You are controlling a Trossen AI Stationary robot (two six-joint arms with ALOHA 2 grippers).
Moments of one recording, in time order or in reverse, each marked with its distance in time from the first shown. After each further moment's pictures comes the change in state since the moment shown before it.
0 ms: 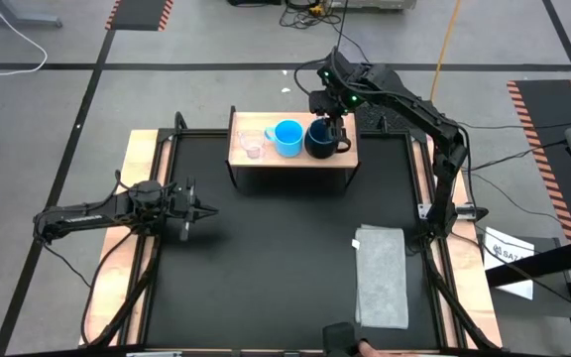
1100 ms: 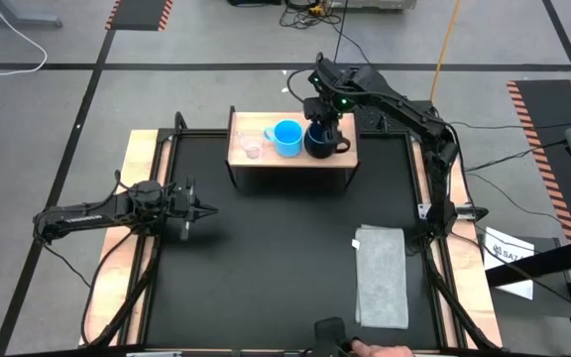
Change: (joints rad) left arm 0.000 0.000 0.000 0.005 -0.012 -0.004; right arm -0.003 0.081 0.000 -0.018 0.012 -0.046
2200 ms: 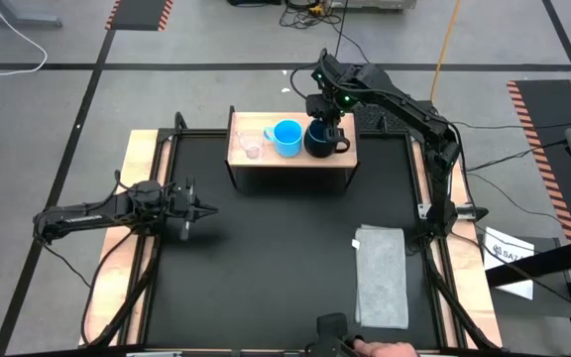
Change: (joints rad) left arm 0.000 0.000 0.000 0.008 0.000 0.005; right arm -0.024 -0.005 0.002 0.005 -0.004 -0.005
